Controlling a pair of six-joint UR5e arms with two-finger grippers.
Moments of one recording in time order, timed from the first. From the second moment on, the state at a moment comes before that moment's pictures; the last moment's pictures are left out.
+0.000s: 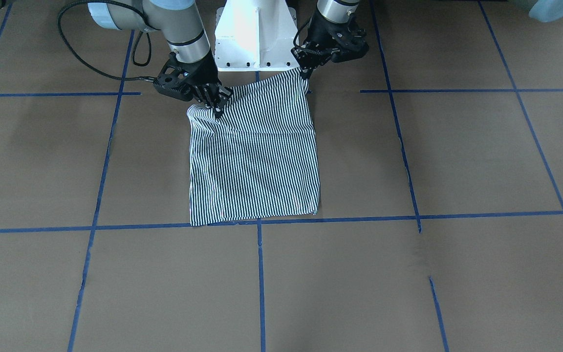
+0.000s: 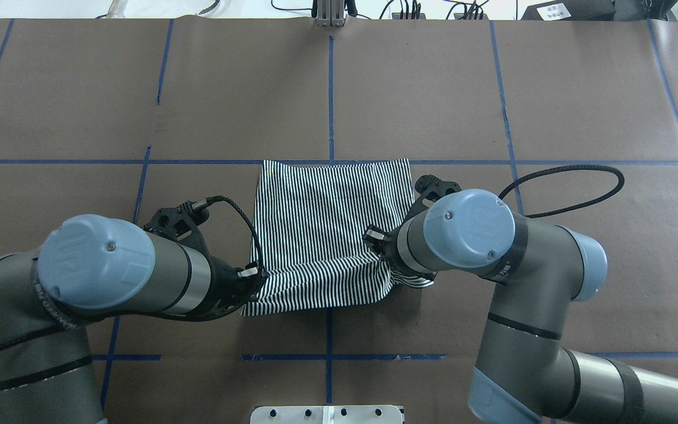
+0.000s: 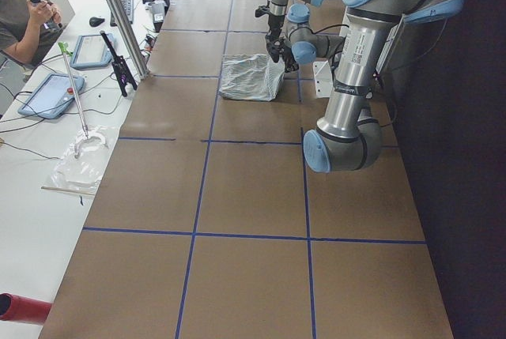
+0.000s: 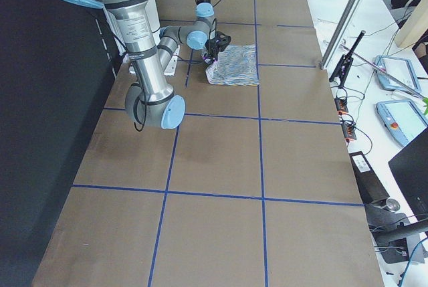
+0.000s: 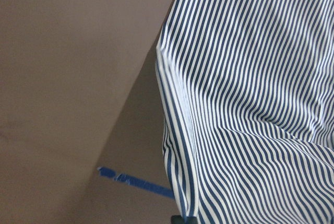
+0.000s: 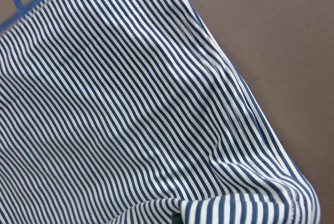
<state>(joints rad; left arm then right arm) -0.40 -1.99 -2.12 -1.62 -1.82 -1.82 0.43 -1.07 1.92 -1.51 1.74 1.83</state>
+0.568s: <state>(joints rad) -0.47 -2.03 -2.02 -1.65 -1.83 -1.80 0.50 -0.97 1.73 -1.43 1.74 1.76</state>
